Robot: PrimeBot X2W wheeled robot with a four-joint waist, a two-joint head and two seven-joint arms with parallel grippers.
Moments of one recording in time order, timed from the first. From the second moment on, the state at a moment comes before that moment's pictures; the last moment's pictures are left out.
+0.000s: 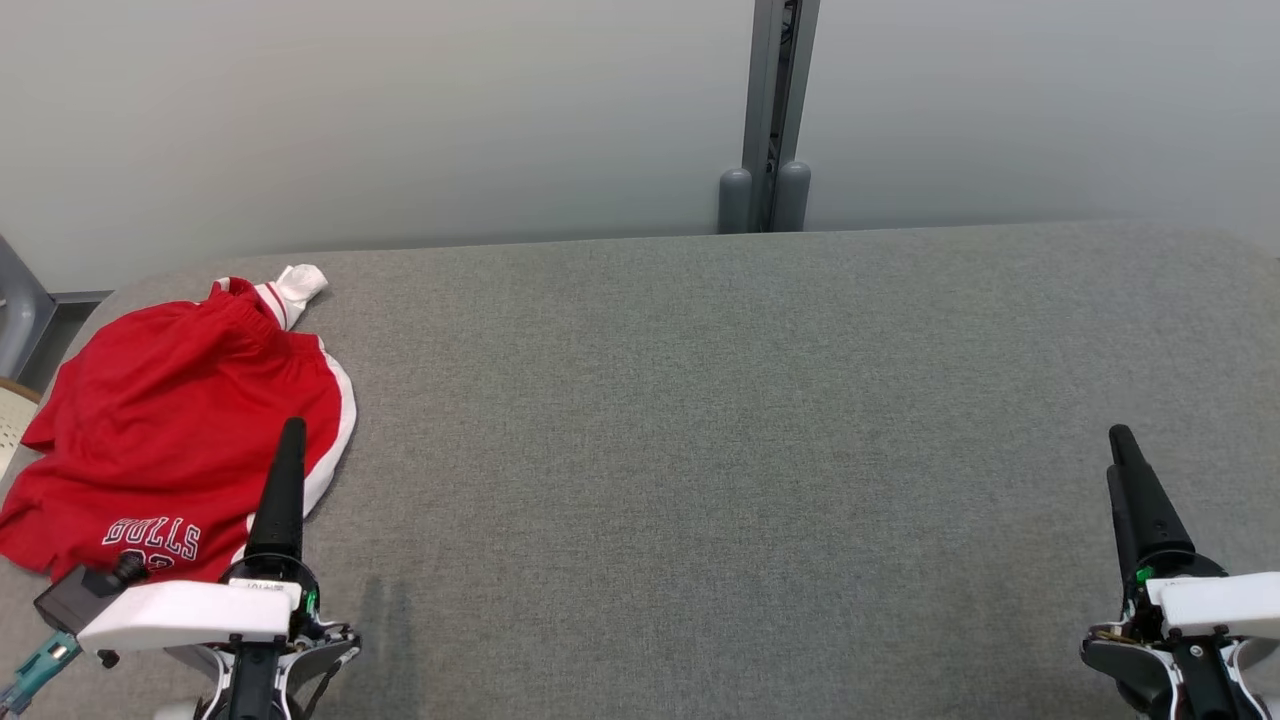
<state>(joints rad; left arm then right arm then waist) -0.10 0.07 0.03 0.23 -1.40 -0.13 0.03 -0.09 -0.06 -0.09 0.21 1.39 0.13 0.03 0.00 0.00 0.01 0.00</state>
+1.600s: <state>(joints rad) -0.11 0.20 -0.18 0.23 -0.53 -0.01 -0.13 -0.07 -0.10 -0.02 0.17 0.42 0.13 -0.13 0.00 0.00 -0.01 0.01</state>
